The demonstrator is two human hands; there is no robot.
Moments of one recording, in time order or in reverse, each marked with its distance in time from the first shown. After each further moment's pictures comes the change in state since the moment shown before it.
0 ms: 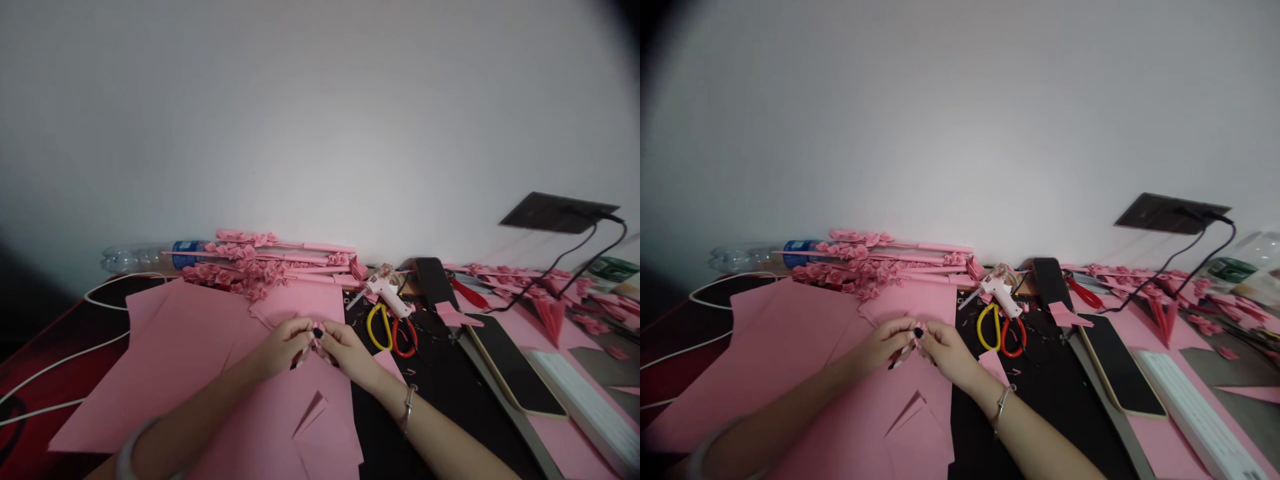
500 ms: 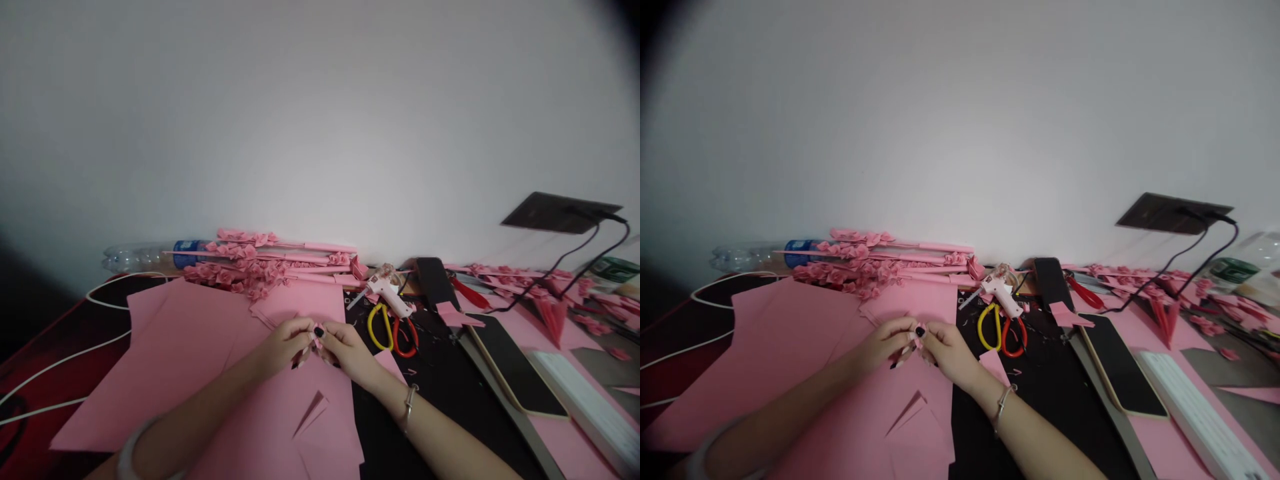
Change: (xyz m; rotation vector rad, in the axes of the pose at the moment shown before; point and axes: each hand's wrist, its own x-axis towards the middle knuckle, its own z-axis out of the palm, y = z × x) left_hand 0.001 -0.001 -0.002 -0.020 -0.007 0.010; right_hand 0.000 -0.007 0.001 0.012 0.017 0.012
